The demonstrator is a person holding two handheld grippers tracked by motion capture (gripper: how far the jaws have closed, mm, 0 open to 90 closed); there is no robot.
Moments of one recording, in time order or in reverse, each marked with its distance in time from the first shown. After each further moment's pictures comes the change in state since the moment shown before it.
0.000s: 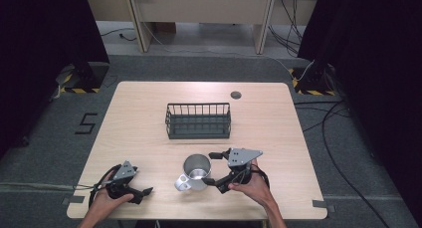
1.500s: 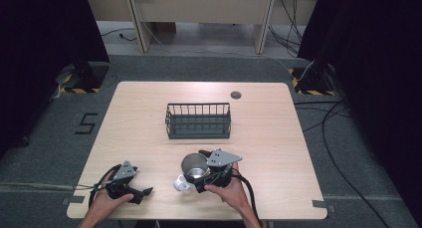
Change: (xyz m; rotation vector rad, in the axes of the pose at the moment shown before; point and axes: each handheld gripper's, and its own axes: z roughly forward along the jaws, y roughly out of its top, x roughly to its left) left arm 0.000 0.000 0.000 0.000 0.000 0.000; right arm 0.025 0.006 0.051 -0.008 -0.221 0.108
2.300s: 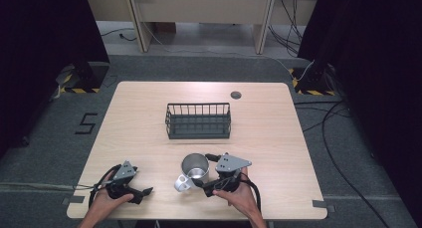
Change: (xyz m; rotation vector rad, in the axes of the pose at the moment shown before) left arm 0.000 0.000 0.000 0.000 0.000 0.000; right arm -0.004 -0.009 -0.023 0.003 0.027 -0.034
